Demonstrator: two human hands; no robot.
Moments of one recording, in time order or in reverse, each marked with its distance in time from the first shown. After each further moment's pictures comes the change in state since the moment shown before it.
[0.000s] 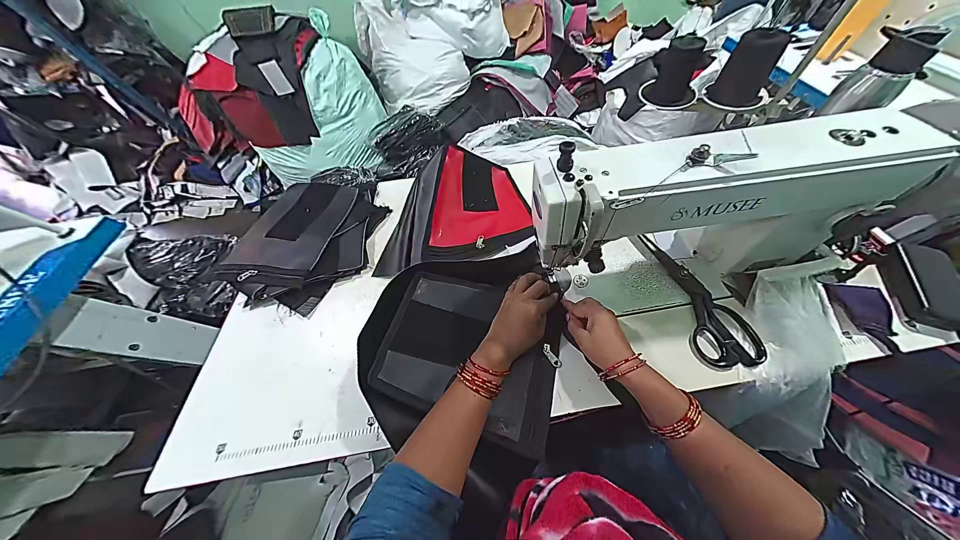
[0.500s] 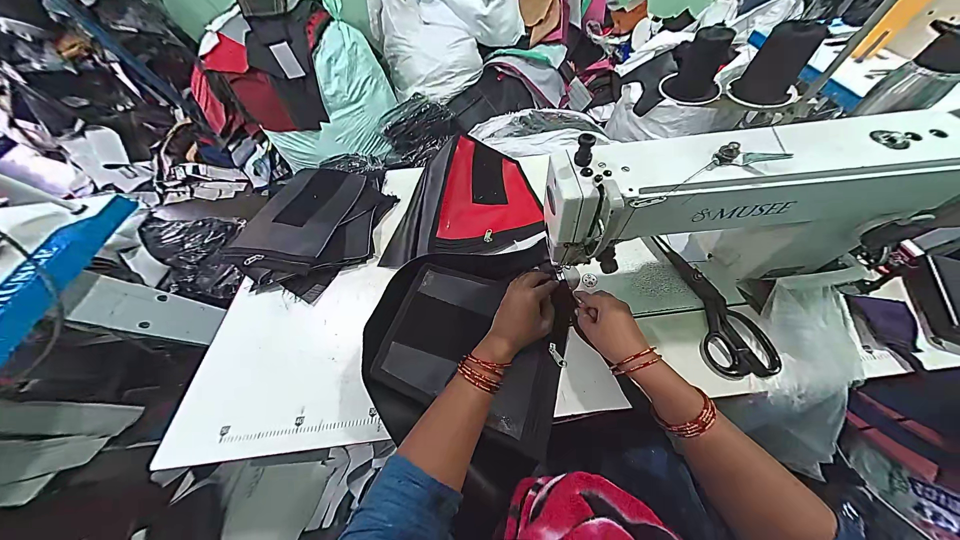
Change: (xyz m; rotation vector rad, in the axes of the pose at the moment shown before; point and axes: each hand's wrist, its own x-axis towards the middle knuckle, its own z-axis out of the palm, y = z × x) left_hand 0.003 0.003 -0.006 -0.084 -0.012 -0.217; right_hand 0.011 -0.011 -0.015 -0.149 -0.066 0.057
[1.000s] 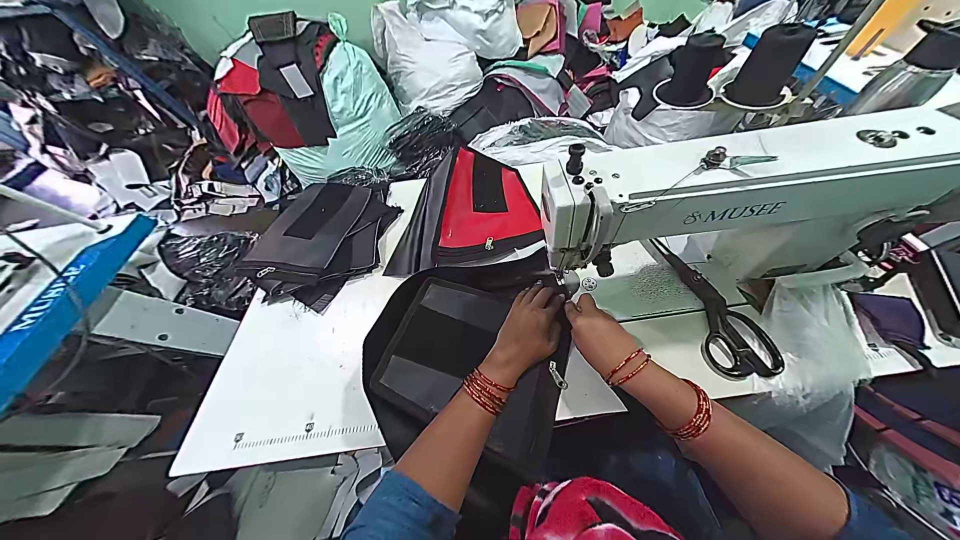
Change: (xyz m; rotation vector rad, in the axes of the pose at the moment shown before) left_hand -0.011 0.017 -0.003 0.136 -0.182 0.002; right_hand -0.003 -0.027 0.004 -0.466 -0.295 -0.014
